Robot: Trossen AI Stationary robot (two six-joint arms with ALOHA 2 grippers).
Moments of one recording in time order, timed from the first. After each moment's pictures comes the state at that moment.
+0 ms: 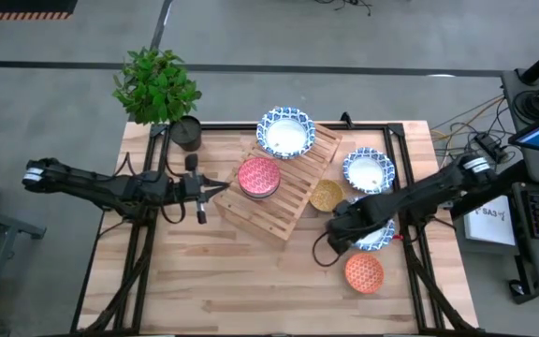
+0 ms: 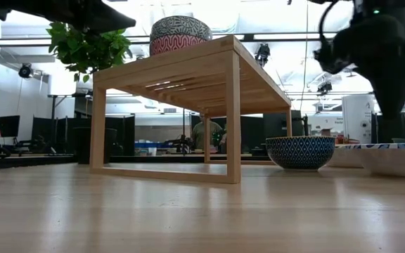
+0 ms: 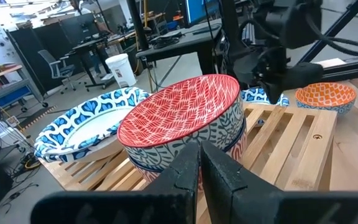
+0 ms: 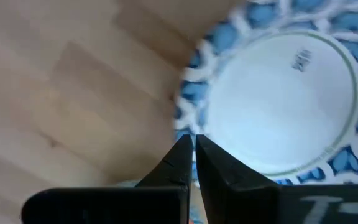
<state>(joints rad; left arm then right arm) -0.14 0.77 0.51 0.15 -0.38 0.22 0.32 1.48 1.02 -1.07 -0.03 1.23</state>
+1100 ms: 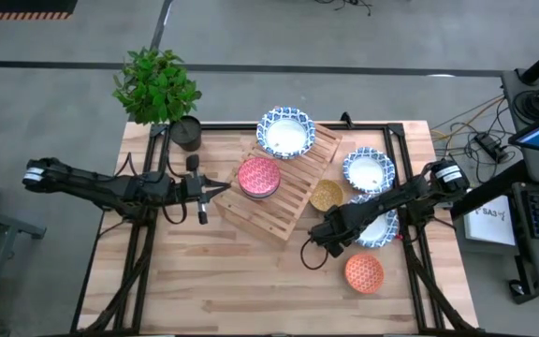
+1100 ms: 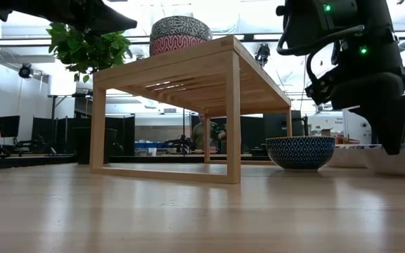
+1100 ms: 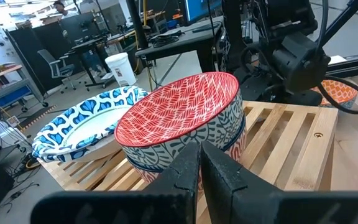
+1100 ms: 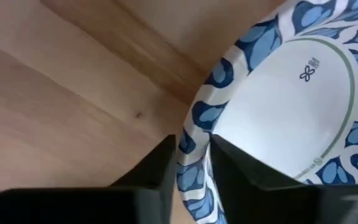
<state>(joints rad) -0.14 0.79 0.51 0.16 -0.38 0.23 0.28 1.72 1.08 -1.14 -0.03 1.13</state>
